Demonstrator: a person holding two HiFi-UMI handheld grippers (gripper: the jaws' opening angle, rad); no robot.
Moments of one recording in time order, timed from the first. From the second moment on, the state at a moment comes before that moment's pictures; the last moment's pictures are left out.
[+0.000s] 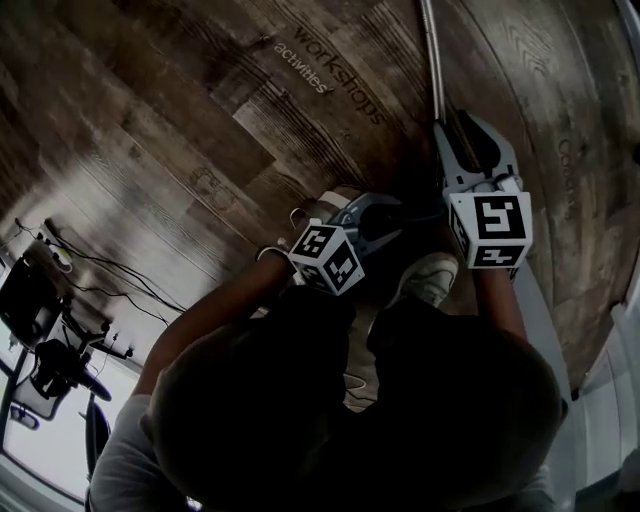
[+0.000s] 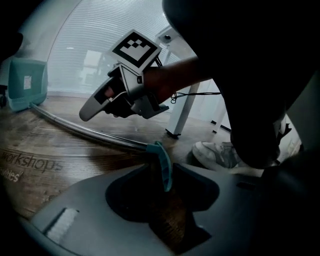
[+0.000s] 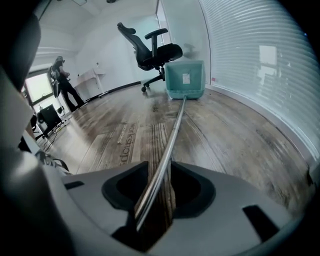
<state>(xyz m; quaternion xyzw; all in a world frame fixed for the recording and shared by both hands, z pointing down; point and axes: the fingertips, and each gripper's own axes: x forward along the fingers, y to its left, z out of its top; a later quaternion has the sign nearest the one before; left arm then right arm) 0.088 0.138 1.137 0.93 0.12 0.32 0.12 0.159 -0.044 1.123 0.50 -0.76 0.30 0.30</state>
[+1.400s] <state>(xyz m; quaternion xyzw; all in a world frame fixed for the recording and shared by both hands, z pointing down) 0.089 0.111 1.091 0.94 0.14 0.31 0.07 0.151 -0.050 1.131 0.50 -0.73 0.41 0.25</state>
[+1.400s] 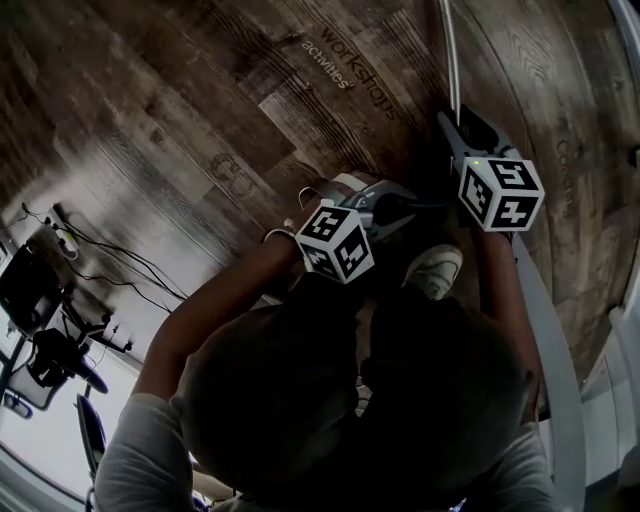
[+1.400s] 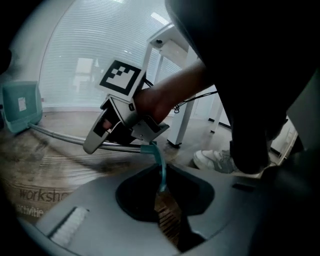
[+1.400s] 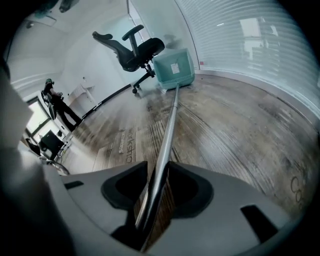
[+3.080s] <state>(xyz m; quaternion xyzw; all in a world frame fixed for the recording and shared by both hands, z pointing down) 0.065 0.059 0.645 0.94 0.11 0.29 0.15 0.133 -0.035 0.725 0.46 -0.70 0.54 0.11</state>
